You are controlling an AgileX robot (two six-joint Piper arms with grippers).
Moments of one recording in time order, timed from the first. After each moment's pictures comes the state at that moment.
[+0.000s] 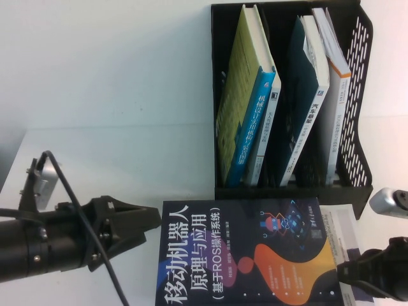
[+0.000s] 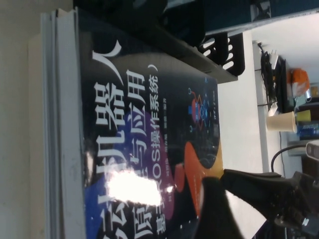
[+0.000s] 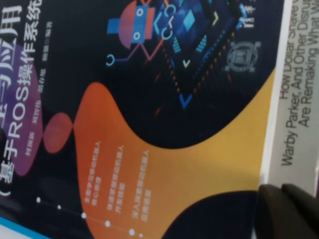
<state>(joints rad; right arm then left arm) 0.31 1.33 -0.46 1.18 0.39 -0.78 -0.09 1.23 -0.55 -1.52 0.88 0.75</state>
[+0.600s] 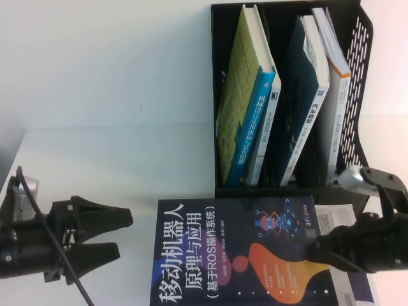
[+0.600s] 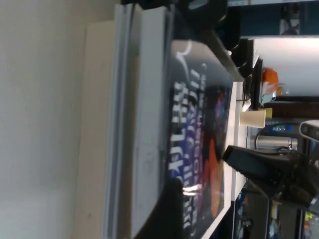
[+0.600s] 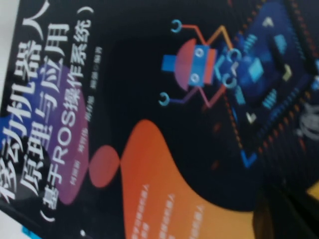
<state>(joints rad) 0.32 1.49 -0.61 1.29 0.49 -0.90 0.20 1.50 -0.55 -1.48 1.18 0.92</state>
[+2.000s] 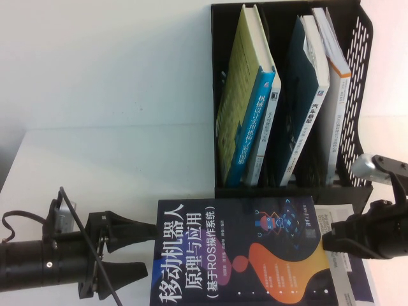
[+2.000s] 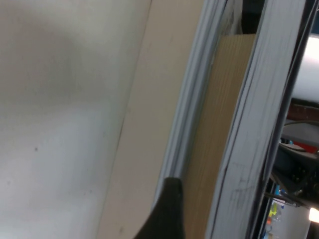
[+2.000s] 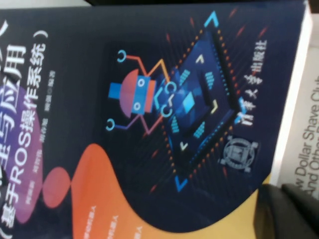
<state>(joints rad) 0.22 1.54 -0.67 1.15 0.55 -0.85 0.08 1.79 -0.56 -1.62 1.17 0.98</state>
